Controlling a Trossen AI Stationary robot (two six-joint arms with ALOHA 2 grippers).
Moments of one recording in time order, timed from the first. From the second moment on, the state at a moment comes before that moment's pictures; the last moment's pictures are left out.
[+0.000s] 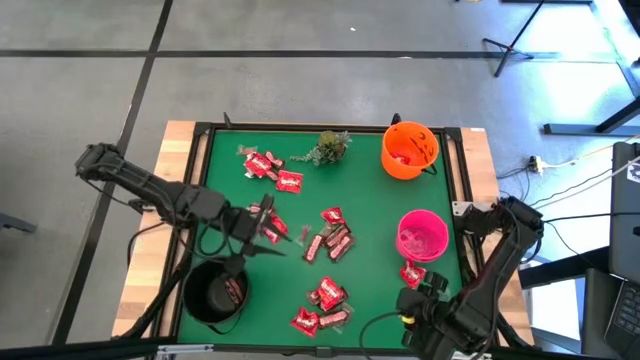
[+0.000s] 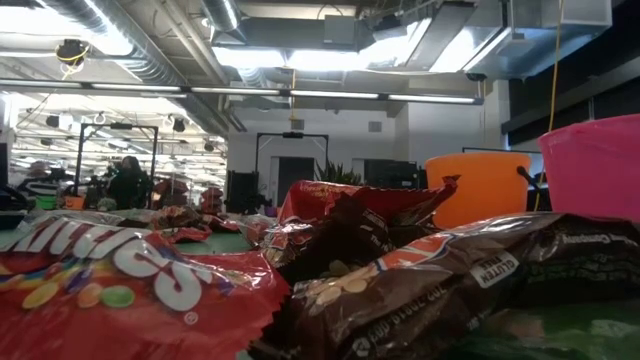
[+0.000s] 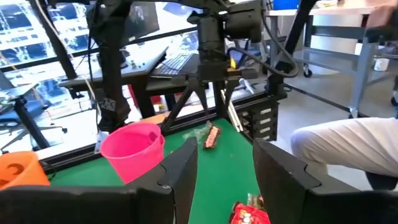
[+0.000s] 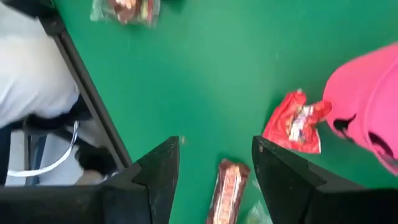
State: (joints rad) left arm -0.35 1.08 0.81 0.15 -0.03 0.13; right arm 0.95 1.84 1.71 -1.37 0.26 1.37
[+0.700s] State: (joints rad) left arm -0.18 1.01 0.74 0.15 0.10 0.14; right arm 0.95 1.90 1.71 -1.35 0.39 1.43
